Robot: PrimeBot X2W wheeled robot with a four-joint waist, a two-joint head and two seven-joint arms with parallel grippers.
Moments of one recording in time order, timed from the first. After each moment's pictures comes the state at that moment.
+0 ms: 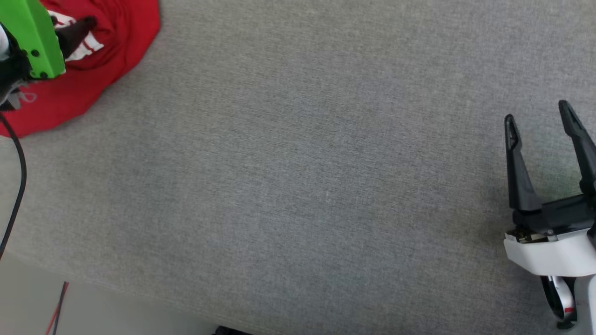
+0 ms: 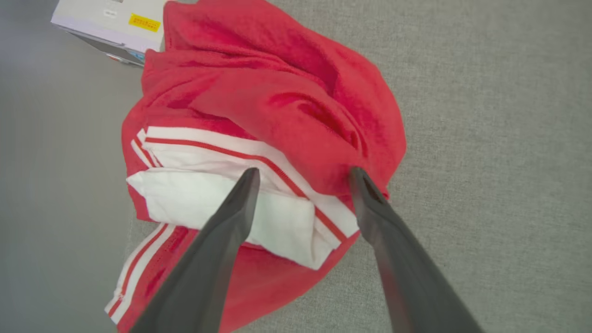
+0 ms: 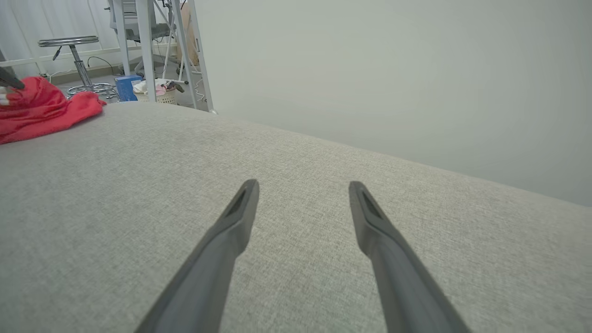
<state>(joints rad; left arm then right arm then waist) -1.17 0.66 -0.60 0.70 -0.99 -0.13 0.58 -0.12 -0.18 0.00 -0.30 -0.01 0.13 -0.26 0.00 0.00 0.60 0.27</state>
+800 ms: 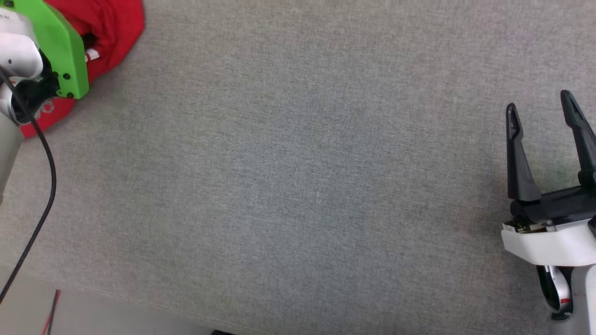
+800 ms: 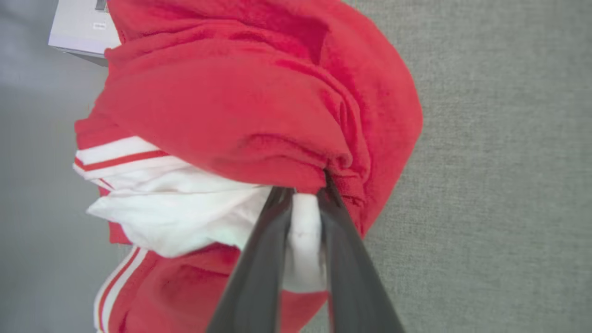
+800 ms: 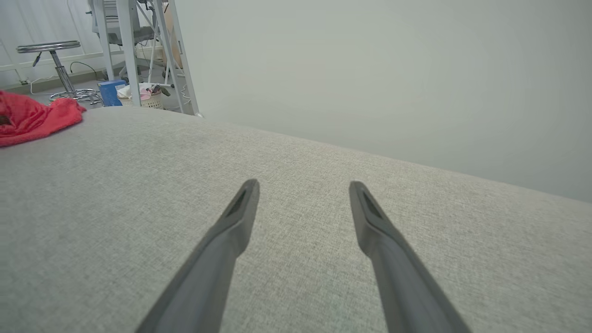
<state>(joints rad) -1.20 0.65 -0.83 0.80 -0.96 -0.13 0.43 -0.16 -0.16 0.00 -0.28 0.01 0.13 -0.26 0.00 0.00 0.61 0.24</state>
